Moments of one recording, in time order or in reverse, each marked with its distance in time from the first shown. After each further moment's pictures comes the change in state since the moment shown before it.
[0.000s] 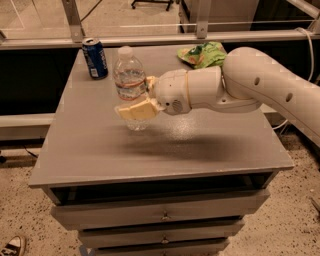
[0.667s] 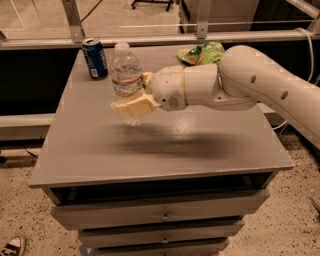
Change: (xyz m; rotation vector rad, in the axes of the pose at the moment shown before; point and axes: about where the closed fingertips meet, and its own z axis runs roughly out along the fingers) arm -0.009 -0.009 0.006 0.017 -0.029 -0.033
